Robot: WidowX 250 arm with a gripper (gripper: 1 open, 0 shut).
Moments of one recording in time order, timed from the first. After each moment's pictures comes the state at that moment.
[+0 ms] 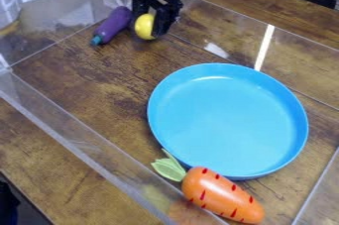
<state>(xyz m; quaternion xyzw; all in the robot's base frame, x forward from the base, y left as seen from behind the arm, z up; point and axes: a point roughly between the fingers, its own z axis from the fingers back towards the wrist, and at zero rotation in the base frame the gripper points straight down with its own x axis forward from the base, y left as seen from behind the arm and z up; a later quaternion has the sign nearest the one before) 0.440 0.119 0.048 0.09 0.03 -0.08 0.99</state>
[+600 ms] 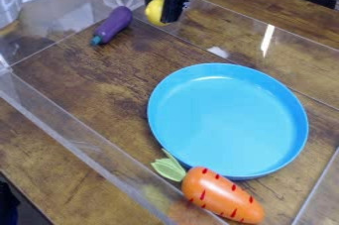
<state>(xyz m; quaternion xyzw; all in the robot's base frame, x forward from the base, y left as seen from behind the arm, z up) 0.443 0.098 0.079 0.10 0.00 -0.17 0.98</state>
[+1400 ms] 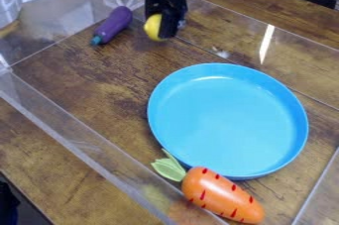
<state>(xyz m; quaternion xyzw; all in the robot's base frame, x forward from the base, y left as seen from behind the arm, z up) 0.442 0.101 0.043 0.10 0.00 -0.21 0.97</state>
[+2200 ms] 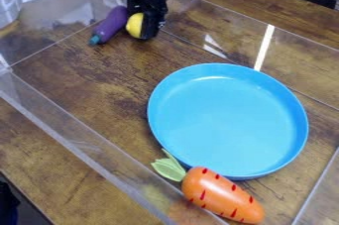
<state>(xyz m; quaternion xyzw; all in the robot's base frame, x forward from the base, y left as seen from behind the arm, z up) 0.440 0.138 0.036 0.10 0.01 -0.17 0.98</state>
